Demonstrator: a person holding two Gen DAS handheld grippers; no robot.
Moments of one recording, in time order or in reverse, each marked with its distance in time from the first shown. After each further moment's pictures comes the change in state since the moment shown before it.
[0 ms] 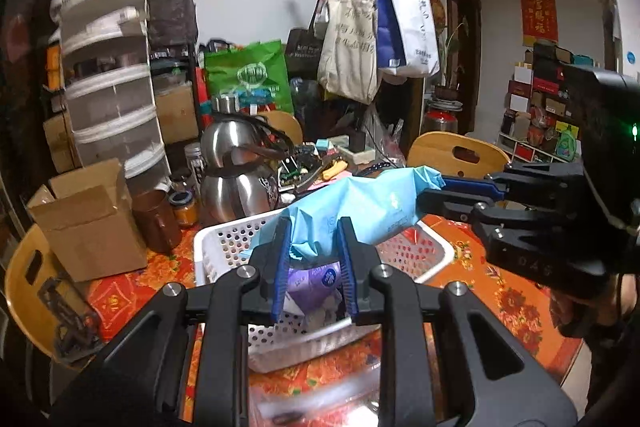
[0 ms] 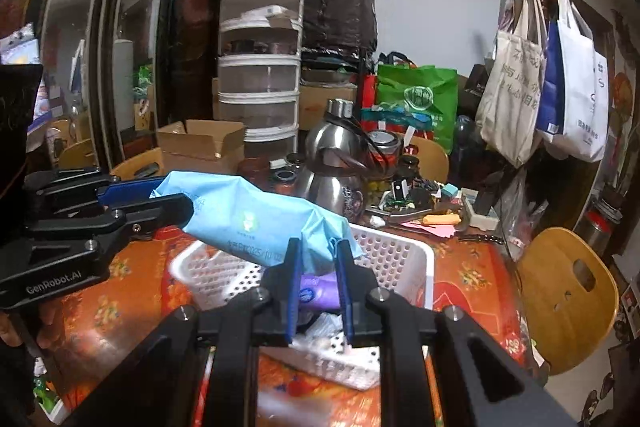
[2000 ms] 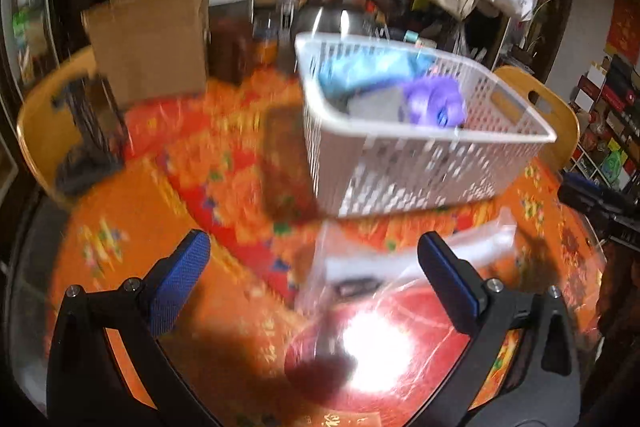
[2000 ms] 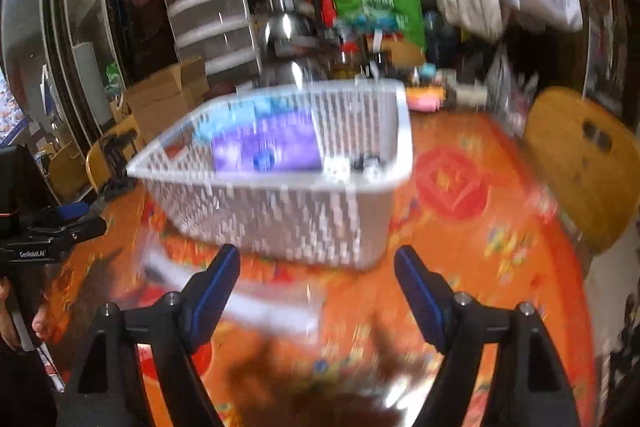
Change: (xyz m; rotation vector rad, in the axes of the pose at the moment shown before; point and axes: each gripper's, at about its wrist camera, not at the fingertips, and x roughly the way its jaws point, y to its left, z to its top) left arm 0.040 0.085 -0.183 -0.281 0.325 0.170; right arm 0.025 -0.045 -0.145 0.263 0.220 0.025
